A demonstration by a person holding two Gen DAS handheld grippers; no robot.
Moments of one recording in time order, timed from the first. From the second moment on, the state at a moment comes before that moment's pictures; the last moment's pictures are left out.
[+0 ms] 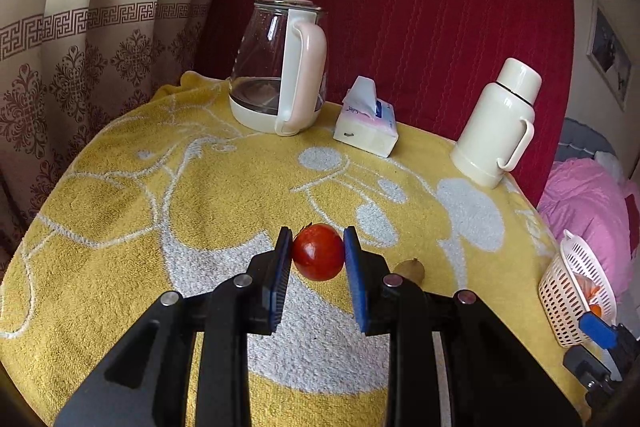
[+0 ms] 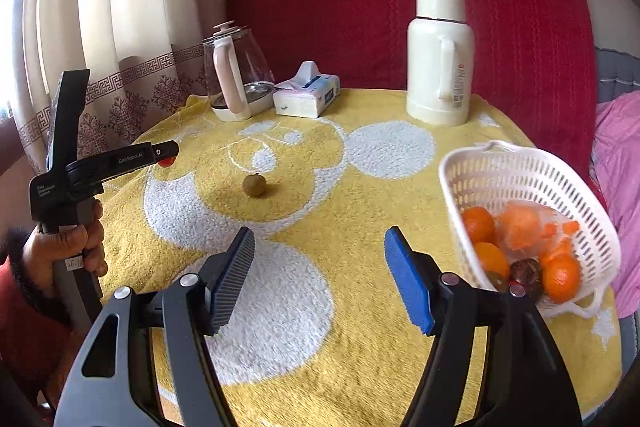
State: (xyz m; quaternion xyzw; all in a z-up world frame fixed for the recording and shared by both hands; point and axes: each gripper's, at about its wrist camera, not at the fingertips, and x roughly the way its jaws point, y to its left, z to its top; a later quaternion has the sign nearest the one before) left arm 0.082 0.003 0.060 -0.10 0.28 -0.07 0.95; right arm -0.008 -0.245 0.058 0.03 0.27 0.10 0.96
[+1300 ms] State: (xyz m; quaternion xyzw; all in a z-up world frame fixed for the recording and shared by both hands) left arm 0.081 0.035 0.039 -0.16 0.29 -0.05 0.94; right arm 0.143 -0.152 0.018 0.03 0.38 0.12 0.92
